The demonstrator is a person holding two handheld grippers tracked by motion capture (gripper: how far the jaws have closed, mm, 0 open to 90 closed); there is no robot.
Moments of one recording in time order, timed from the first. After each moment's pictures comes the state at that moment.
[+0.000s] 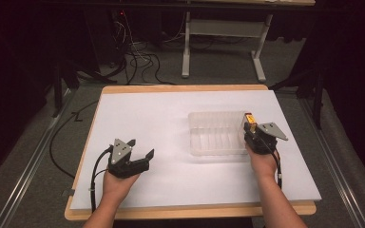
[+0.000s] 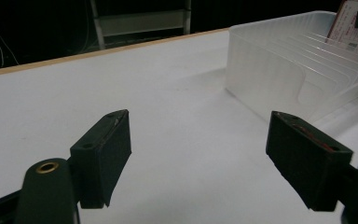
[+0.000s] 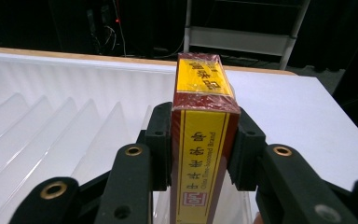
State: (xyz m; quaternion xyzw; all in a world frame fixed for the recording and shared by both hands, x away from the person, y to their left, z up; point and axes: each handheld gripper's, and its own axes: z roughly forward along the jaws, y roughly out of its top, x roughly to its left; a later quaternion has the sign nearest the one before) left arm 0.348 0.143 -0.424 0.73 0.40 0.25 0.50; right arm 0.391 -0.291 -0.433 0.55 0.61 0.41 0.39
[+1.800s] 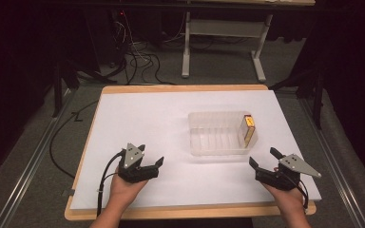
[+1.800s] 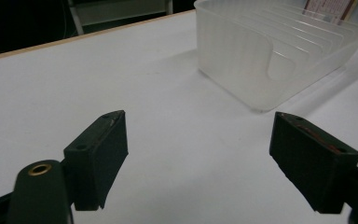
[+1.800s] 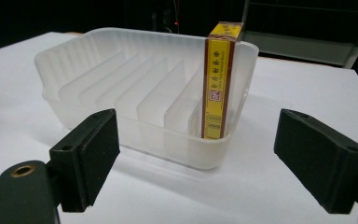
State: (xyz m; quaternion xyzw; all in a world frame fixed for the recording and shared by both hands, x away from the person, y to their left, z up) left arm 0.339 0.115 -0.434 0.76 0.37 0.23 0.47; right arm 0.285 -0.325 -0.429 0.48 0.66 0.47 0.33
